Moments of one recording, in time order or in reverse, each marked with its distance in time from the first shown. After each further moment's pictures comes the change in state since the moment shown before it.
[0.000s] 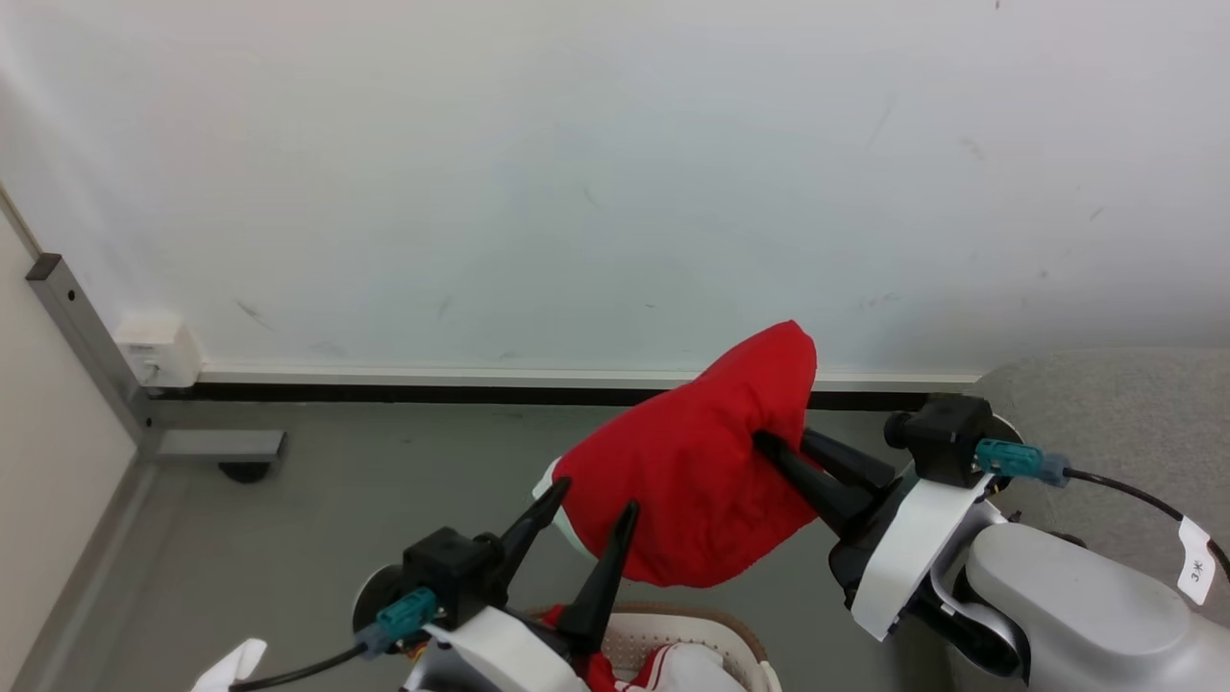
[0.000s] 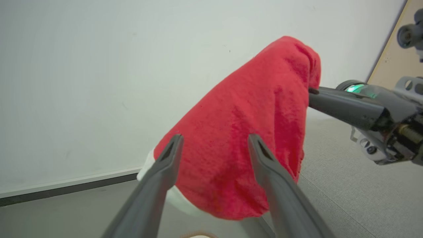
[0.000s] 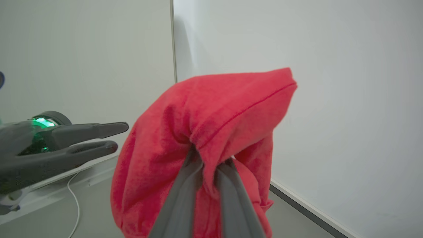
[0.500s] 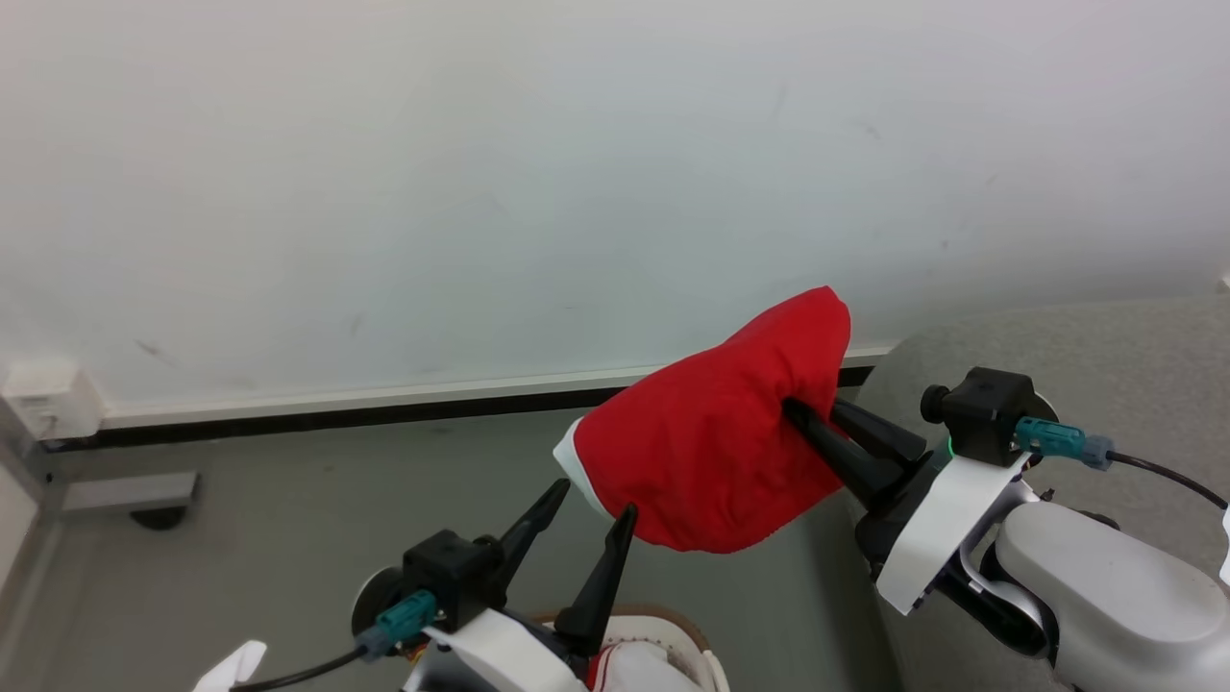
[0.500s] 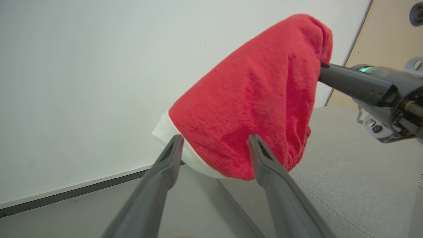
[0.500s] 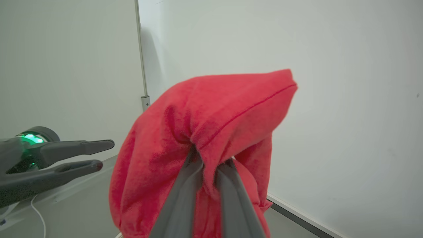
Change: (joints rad) left arm 0.003 0.007 -0.005 0.005 -0.002 0.009 -0.005; right arm -0.001 -0.029 -0.073 -0.019 -0.029 0.000 -0.001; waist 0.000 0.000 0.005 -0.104
